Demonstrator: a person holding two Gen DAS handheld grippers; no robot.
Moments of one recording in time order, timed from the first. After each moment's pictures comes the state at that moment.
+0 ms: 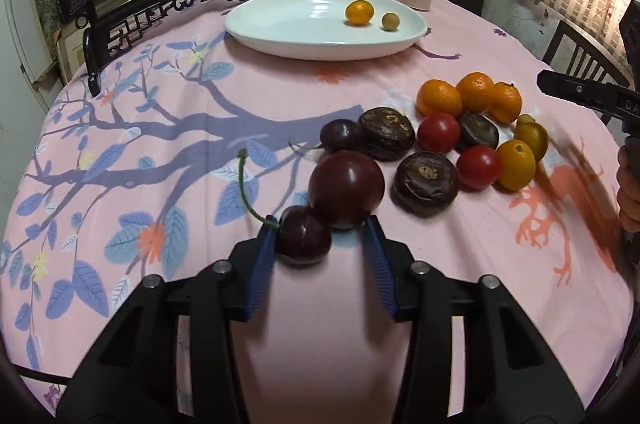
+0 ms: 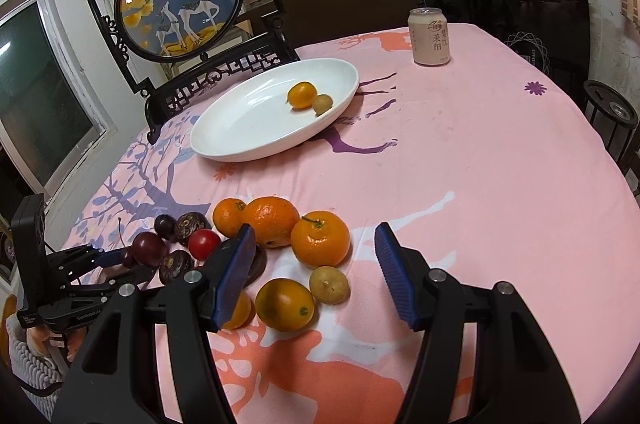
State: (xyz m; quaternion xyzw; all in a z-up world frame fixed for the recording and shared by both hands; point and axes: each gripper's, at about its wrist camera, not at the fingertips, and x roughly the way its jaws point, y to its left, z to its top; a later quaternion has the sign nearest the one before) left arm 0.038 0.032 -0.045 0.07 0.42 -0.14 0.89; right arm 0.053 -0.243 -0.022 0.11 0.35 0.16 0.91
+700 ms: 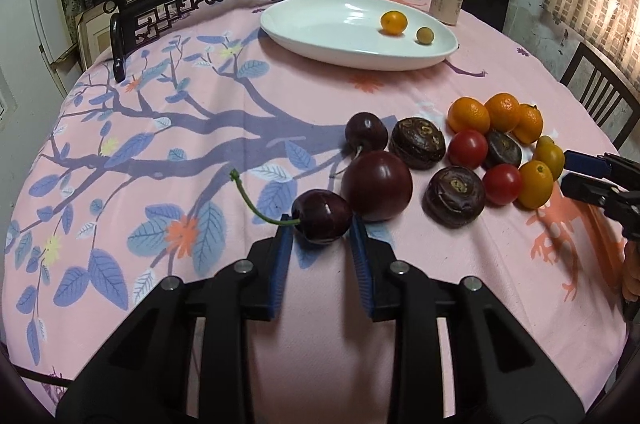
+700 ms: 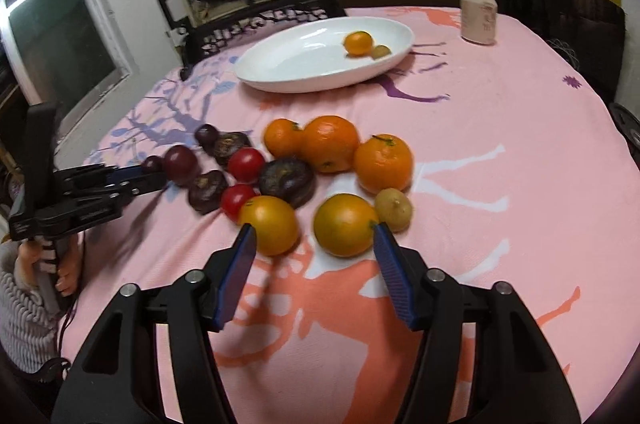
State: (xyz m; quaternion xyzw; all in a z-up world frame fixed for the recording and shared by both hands) left arm 0.041 0.050 -0.042 0.04 0.42 -0.10 0.90; right arm 0.023 -0.208 -0.043 0.05 0.39 0.20 0.90
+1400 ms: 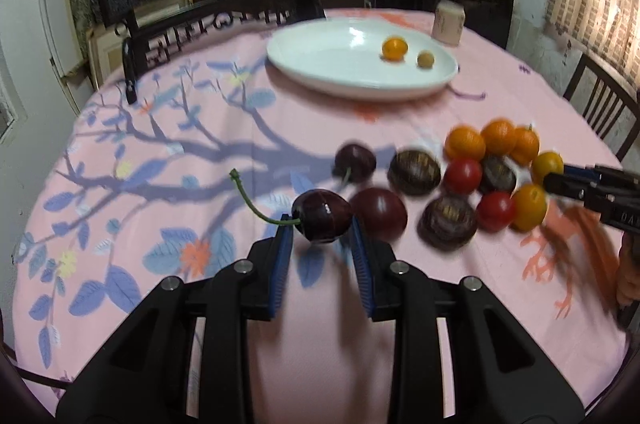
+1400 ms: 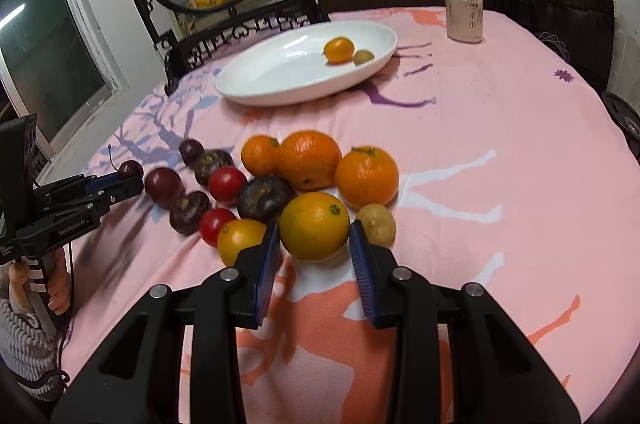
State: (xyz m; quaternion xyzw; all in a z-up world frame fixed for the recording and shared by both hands) left arm 0.038 0.047 -0.021 0.05 0.38 -0.09 0.92; right arm 0.034 -0.215 -0.042 0.07 0.38 0.19 0.90
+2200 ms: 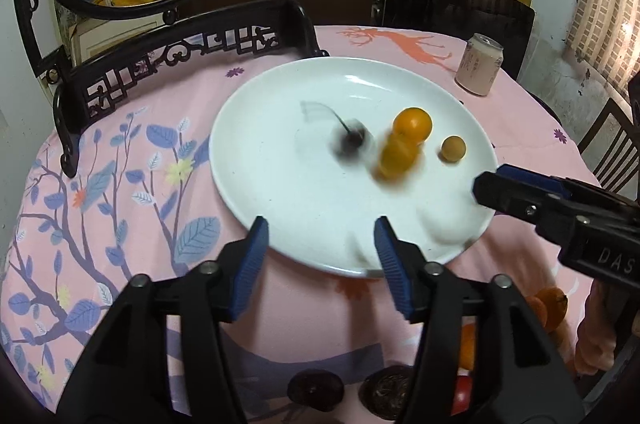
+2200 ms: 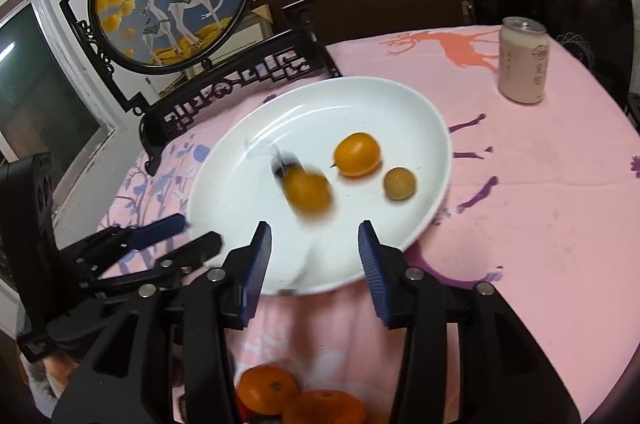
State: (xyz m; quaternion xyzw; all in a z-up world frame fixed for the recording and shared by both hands) left arm 0.192 0.000 -0.006 0.02 0.40 -0.08 0.91; right arm 0.196 -0.181 -0.007 0.11 0.38 0.20 0.90
